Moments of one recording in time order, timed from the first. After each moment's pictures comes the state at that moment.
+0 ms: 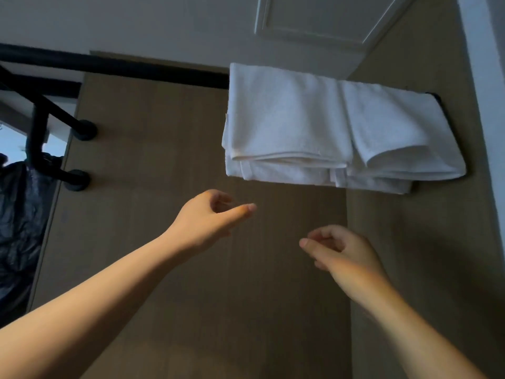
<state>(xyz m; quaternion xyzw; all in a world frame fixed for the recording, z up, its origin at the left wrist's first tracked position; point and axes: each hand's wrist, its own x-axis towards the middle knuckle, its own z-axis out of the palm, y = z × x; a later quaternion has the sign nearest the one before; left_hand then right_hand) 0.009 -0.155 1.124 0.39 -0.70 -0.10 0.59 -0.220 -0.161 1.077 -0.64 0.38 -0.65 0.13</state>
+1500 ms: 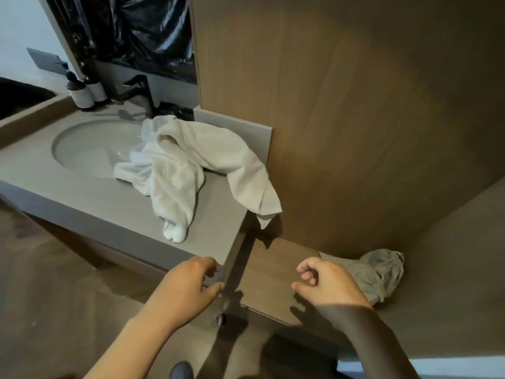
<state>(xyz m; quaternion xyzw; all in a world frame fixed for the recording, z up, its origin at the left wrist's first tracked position) 0.161 0.047 0.616 0.76 -0.59 -0.24 0.11 -0.075 -0.057 0.637 -0.77 0.56 0.02 0.32</state>
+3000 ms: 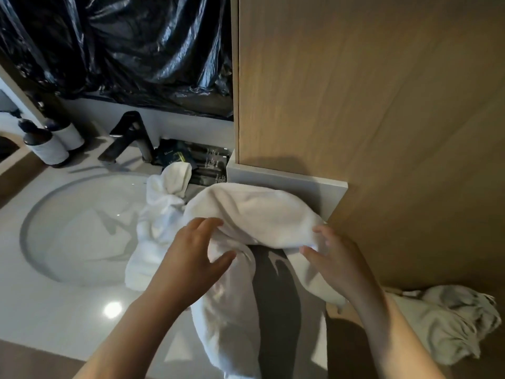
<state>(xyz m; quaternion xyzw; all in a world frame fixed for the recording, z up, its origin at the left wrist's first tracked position) 0.429 -0.168 0.630 0.73 -0.61 -0.18 0.26 0.189 -0.254 0.617 -0.70 0.63 -0.11 0.31</state>
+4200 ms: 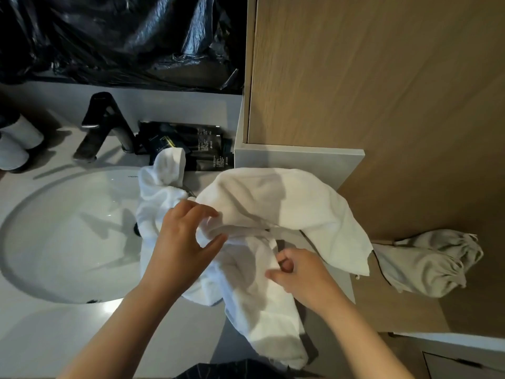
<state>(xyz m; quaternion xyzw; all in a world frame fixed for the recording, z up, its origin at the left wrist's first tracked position) 0.509 -0.189 0.598 0.66 -0.66 -0.18 0.31 0.279 -0.197 0.575 -0.65 0.63 -0.06 0.43</state>
